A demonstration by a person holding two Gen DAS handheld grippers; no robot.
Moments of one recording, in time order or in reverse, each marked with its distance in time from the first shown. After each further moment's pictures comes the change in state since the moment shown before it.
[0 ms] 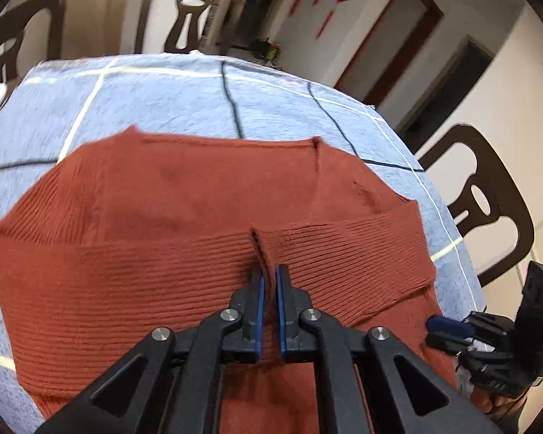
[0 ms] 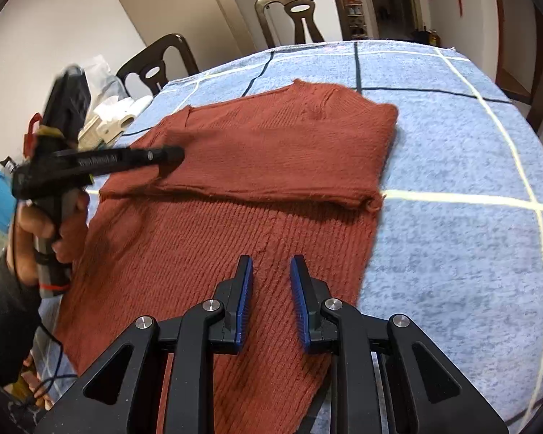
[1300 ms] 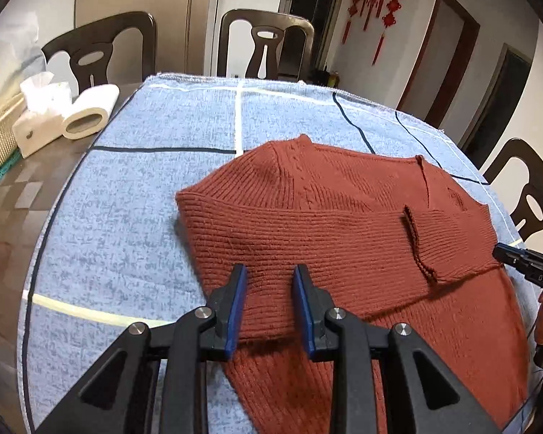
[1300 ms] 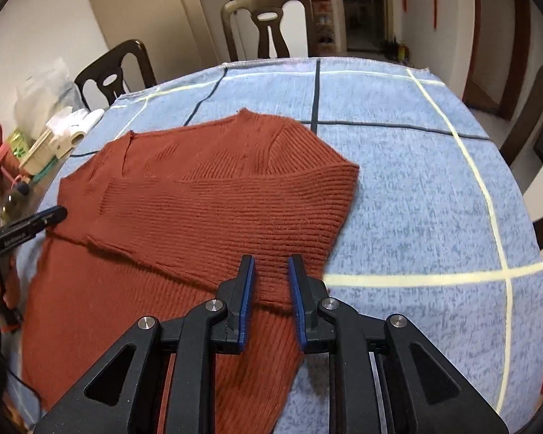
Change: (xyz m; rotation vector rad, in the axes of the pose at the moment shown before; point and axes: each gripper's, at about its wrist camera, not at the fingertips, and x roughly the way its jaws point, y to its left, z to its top) left arm -0.058 0.084 -0.032 -0.004 -0.127 0.286; right arm 0.022 -0.021 0.040 -0.016 -0.032 -0.177
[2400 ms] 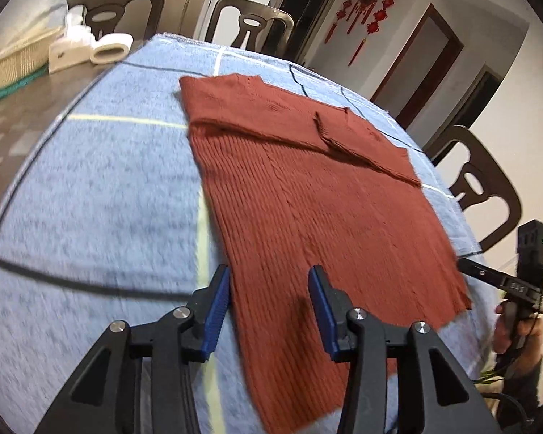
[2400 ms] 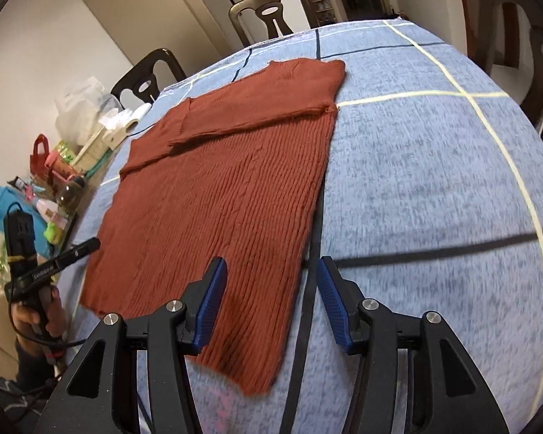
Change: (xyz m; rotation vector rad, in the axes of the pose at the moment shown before) left arm -0.096 -0.017 -0.127 -0.108 0.042 -0.205; right arm -0.077 0.010 -0.119 0.170 0.022 0.192
